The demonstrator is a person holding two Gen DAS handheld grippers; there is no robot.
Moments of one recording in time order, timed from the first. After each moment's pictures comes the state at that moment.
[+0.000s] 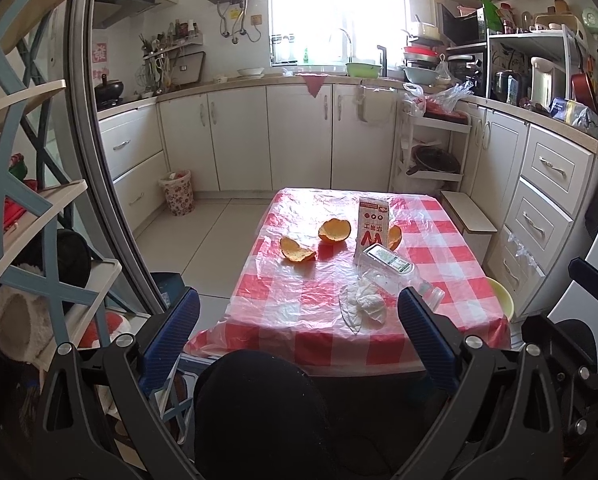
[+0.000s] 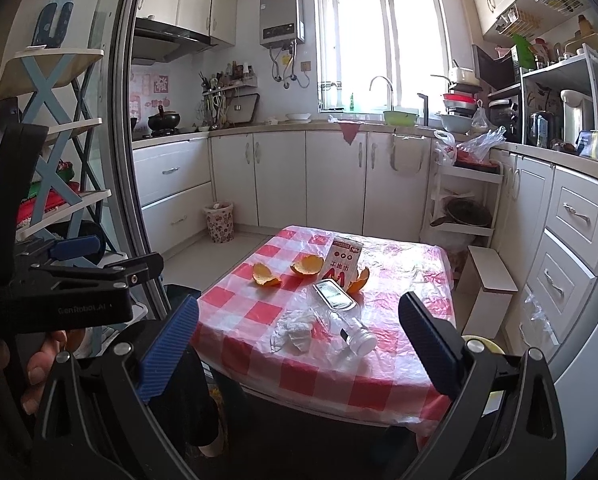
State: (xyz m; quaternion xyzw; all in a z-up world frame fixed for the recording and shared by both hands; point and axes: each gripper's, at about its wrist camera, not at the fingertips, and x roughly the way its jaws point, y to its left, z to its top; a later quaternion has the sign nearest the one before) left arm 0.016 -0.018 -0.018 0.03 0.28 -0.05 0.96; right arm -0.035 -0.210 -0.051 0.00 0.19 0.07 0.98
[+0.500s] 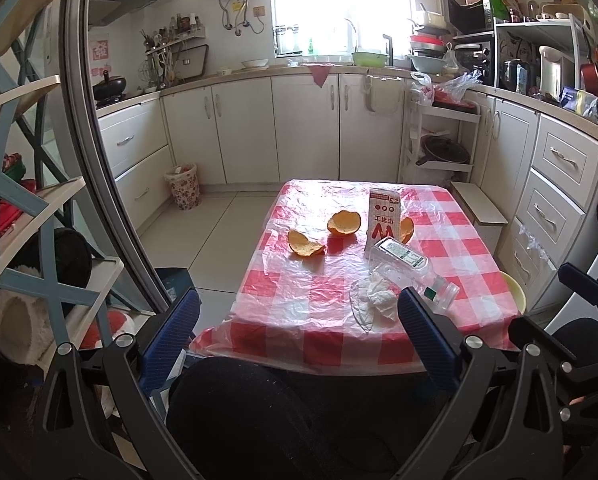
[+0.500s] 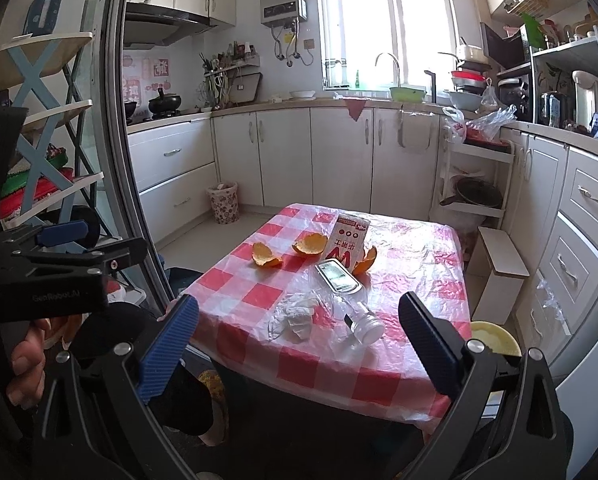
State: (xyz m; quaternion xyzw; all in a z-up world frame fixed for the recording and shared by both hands) left arm 0.036 -0.023 -0.029 0.04 0.29 -0.03 0.95; right arm 0.000 -0.217 -0.073 0.01 0.23 0.08 0.97
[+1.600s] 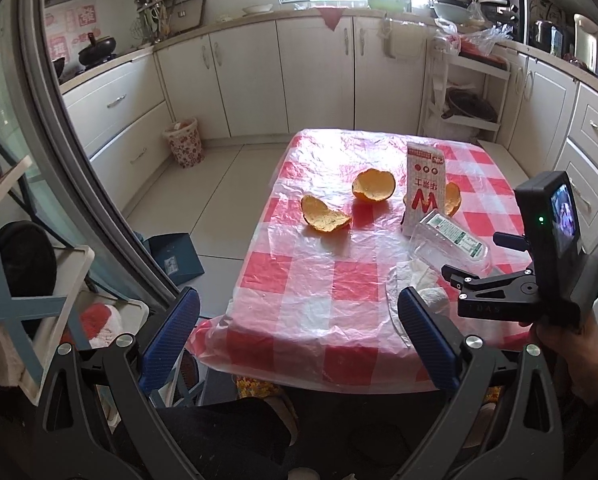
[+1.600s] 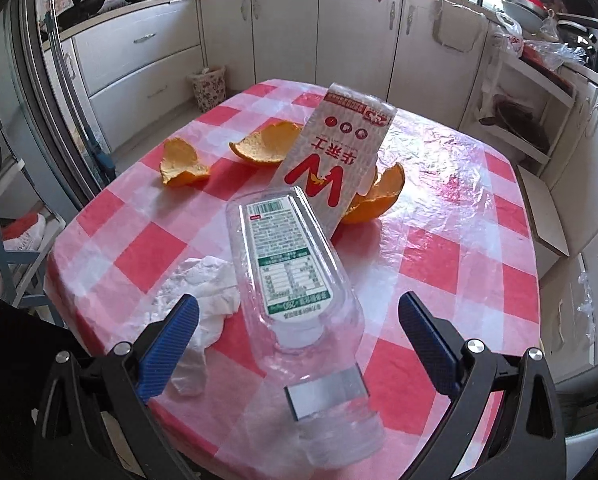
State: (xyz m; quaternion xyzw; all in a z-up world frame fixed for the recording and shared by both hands) left arm 0.155 -0.021 -0.090 0.06 0.39 -0.01 0.92; right arm 0.231 -0.238 -0.197 -0.07 0.44 0.11 0.89
